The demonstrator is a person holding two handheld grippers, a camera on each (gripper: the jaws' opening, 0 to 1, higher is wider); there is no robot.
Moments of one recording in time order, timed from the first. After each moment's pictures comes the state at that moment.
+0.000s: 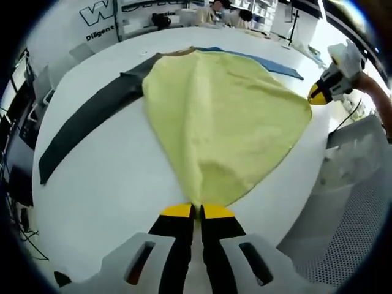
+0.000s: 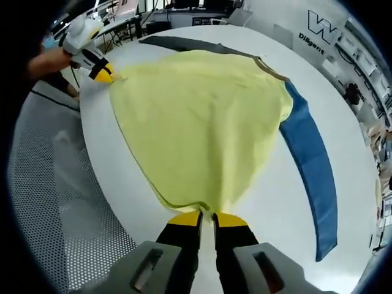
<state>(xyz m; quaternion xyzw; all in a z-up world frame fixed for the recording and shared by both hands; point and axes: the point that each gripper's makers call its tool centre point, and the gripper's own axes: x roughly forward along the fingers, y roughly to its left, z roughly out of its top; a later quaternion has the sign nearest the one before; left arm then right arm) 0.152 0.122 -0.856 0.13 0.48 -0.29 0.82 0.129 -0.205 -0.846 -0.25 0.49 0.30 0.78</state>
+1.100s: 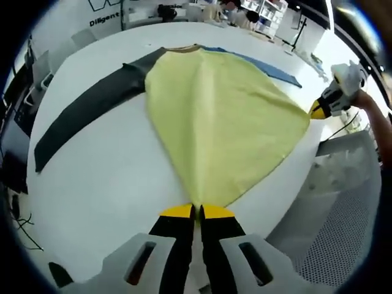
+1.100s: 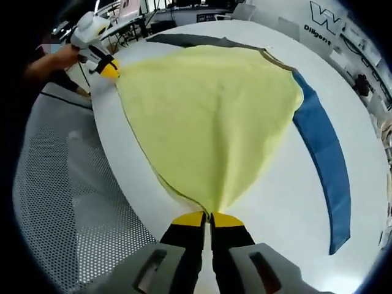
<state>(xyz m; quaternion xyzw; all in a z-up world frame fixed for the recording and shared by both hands) 0.145 0.130 -0.847 0.10 0.51 -0.30 0.80 0.106 -0.205 -0.852 -0.22 0.53 0.33 0.75</state>
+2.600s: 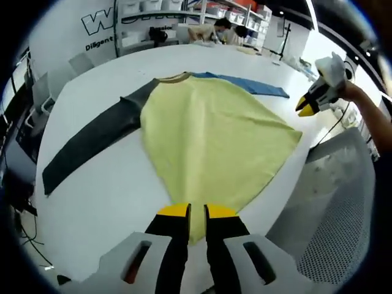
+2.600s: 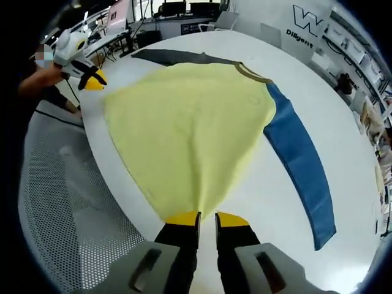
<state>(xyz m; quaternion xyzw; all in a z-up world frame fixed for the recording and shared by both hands) 0.151 0.105 -0.808 0.10 0.42 -0.34 0.84 0.128 -0.210 -0.817 -0.21 0.49 0.29 0.80</state>
